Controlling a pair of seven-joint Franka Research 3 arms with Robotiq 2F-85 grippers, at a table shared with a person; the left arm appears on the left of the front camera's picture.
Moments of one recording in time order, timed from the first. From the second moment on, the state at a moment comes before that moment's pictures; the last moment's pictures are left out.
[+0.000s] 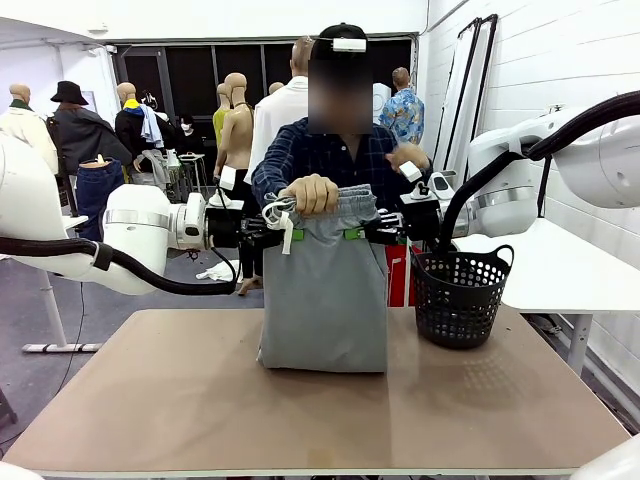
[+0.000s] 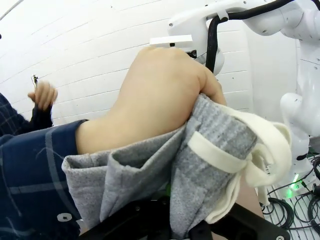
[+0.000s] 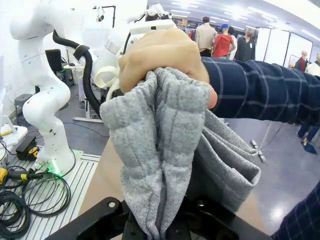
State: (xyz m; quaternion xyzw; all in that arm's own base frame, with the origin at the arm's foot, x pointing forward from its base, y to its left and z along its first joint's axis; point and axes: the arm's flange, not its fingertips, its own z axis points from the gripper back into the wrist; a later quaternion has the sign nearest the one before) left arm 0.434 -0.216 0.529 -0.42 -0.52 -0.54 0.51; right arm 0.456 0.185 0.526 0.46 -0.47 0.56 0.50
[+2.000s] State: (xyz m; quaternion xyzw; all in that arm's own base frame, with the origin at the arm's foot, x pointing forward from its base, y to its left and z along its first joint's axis) left arm 0.429 -0.221 0.528 -0.44 -0.51 -0.55 0.50; right arm 0.452 0.187 0.526 0.47 -0.46 0.56 0.49
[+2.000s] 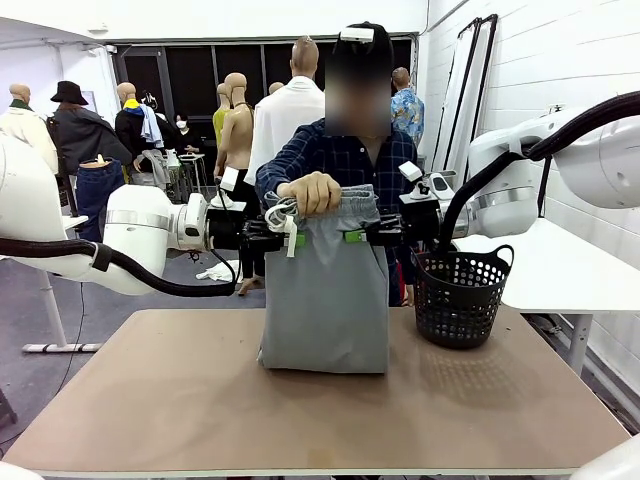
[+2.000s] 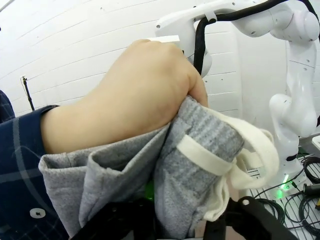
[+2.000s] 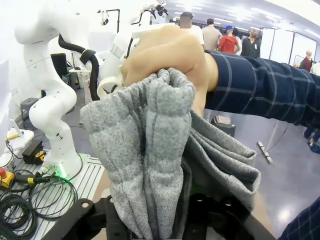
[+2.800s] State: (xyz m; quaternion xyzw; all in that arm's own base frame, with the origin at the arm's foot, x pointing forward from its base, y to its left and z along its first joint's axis) left arm 0.429 -0.220 0.527 -0.44 -0.50 -0.55 0.50; right arm 0.452 0.183 0.529 0.48 -0.46 0.55 0.50
